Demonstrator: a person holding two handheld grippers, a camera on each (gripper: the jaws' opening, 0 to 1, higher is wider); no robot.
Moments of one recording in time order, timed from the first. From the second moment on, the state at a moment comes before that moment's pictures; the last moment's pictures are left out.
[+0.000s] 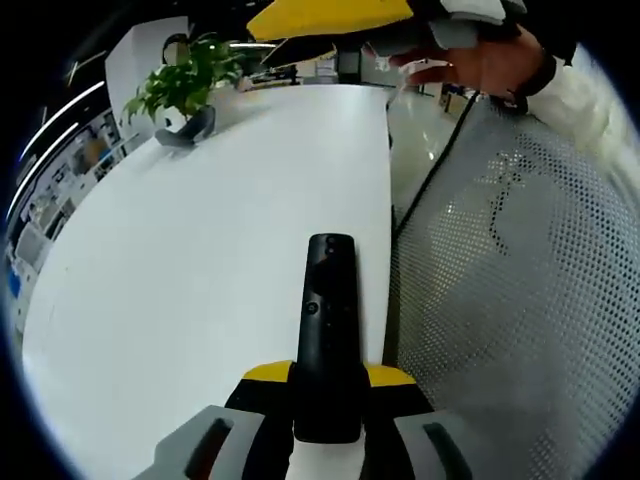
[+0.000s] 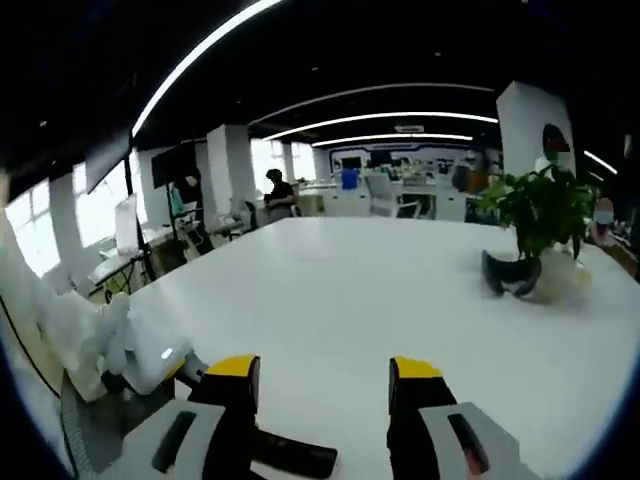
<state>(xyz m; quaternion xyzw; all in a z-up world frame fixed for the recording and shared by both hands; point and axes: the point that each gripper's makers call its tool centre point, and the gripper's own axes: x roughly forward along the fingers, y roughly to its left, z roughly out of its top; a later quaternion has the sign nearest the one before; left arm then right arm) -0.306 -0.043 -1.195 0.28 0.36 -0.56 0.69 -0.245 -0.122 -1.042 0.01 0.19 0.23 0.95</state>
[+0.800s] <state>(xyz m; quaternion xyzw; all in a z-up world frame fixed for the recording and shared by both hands) -0.276 -0.034 -1.196 0.29 0.36 -0.56 0.69 -0.242 -0.127 -1.064 -0.09 0.20 0.22 0.95</state>
